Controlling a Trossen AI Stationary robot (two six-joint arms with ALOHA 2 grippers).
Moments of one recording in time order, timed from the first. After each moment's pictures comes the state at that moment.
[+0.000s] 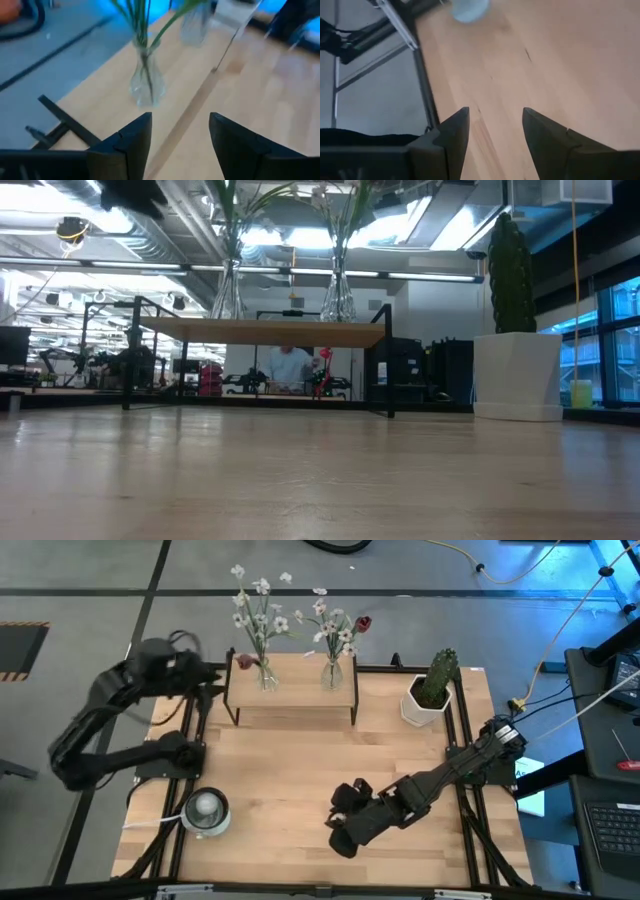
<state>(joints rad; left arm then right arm) 0.77 0.73 1.17 -1.07 0.19 0.01 0.54 1.81 1.63 -0.68 0.35 0.95</state>
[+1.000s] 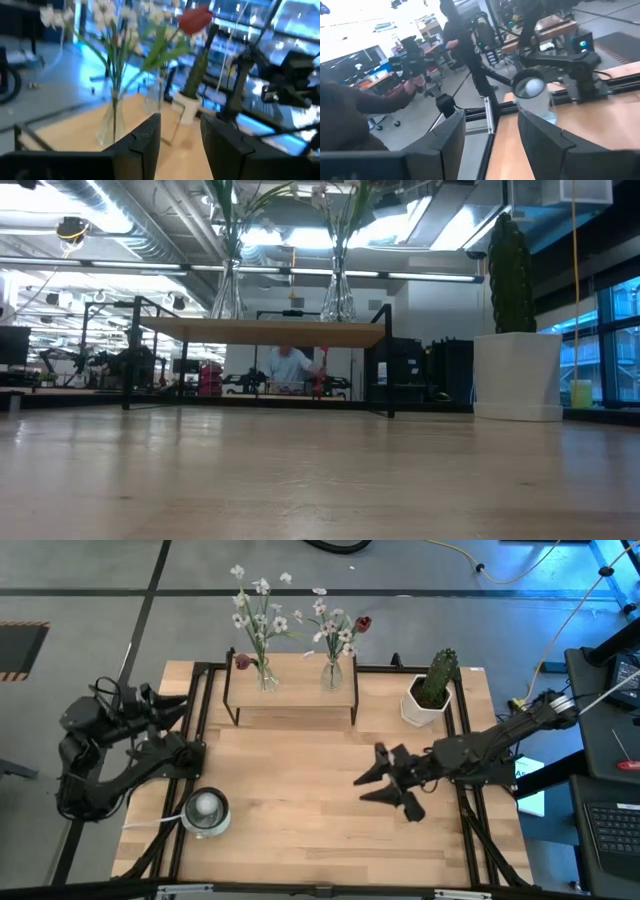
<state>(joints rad) 0.79 0.07 0.91 -0.86 0.29 -0.30 0.43 1.20 0.91 0.28 0.10 0.41</state>
